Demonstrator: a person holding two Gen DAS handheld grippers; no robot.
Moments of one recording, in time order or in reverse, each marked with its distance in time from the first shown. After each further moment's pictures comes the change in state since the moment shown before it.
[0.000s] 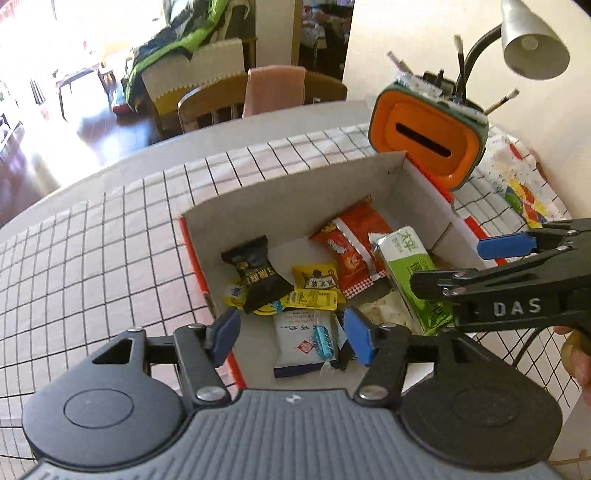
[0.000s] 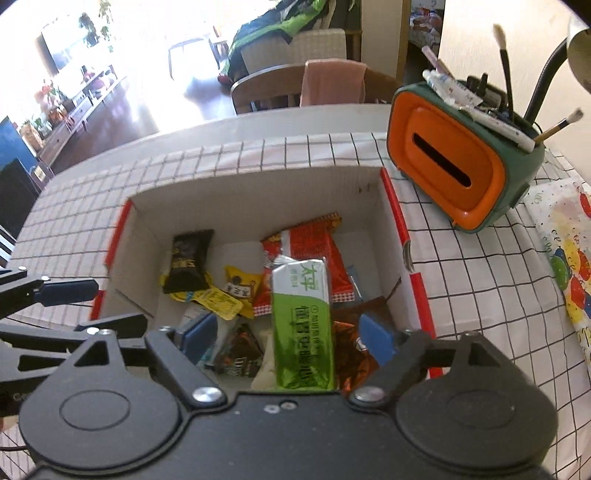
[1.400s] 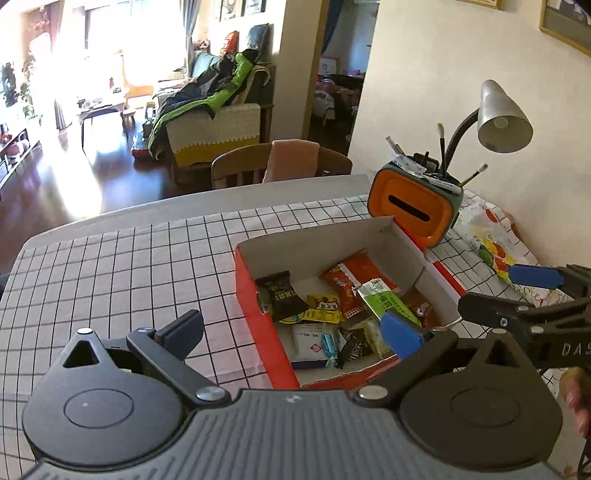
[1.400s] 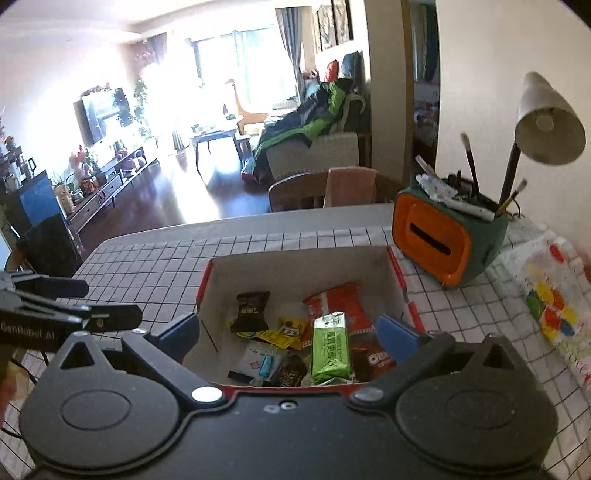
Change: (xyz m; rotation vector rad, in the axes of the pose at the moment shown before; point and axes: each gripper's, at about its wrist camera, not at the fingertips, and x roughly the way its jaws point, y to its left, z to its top) left arm -0.110 0.032 -0.052 -0.083 -0.226 -0.019; right arm -0.108 0.039 -0.068 -0.032 -0.358 0.023
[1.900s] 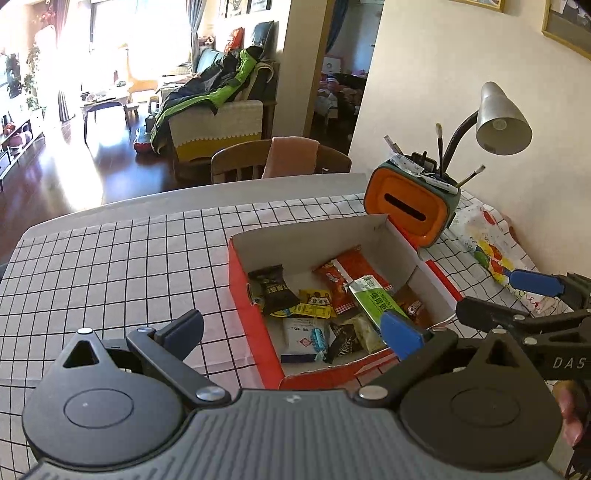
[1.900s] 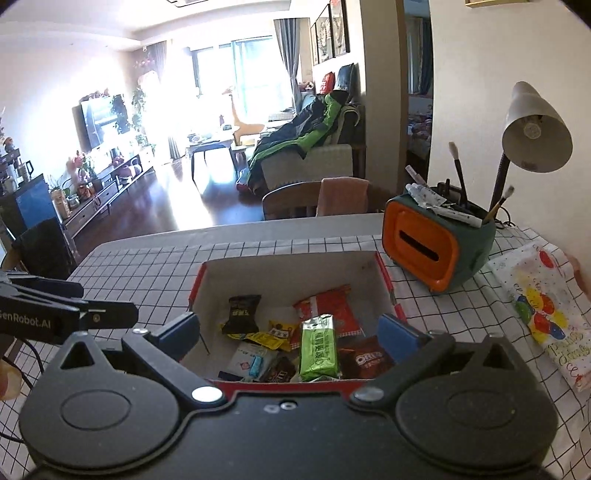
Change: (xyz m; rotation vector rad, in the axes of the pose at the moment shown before) left arm -0.003 -0.010 -0.005 -0.023 0.005 -0.005; right arm -0.010 -0.002 -0.011 -0.009 -0.028 -0.019
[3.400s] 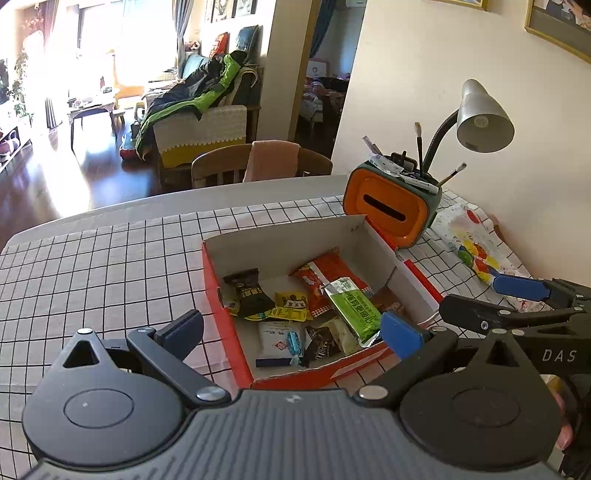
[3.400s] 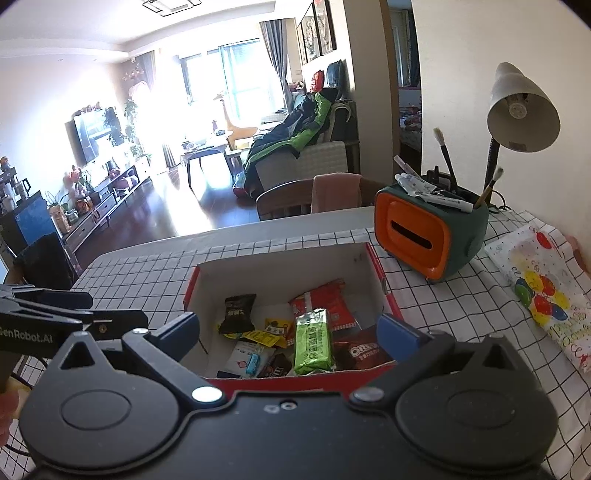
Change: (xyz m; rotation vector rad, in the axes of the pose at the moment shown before) left arm 0.003 -0.018 -0.003 0.022 -0.018 -0.043; right arm -0.011 -0.013 -0.008 0.076 -0.009 0.009
